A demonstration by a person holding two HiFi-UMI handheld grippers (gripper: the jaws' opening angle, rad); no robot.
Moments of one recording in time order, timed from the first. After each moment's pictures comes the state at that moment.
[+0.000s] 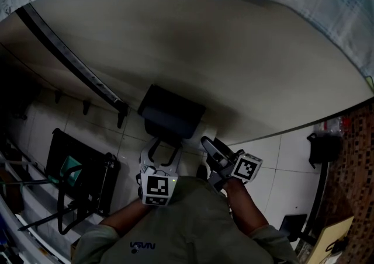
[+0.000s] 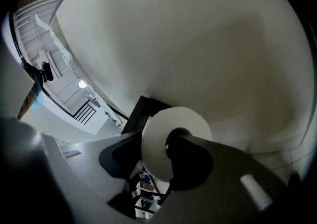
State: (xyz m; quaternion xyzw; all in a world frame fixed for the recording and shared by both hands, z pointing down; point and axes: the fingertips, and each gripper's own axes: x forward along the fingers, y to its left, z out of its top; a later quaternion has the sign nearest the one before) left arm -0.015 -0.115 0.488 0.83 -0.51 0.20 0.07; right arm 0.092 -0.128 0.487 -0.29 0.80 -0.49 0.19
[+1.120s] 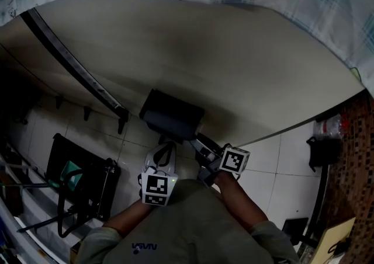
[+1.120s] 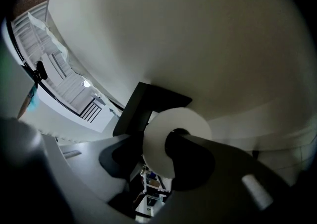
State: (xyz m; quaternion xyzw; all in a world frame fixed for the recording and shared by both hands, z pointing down) left arm -0.010 -0.114 0.490 0.84 -0.50 0.19 0.09; right arm 0.053 -0.145 0.490 -0.25 0.81 -0.50 0.19
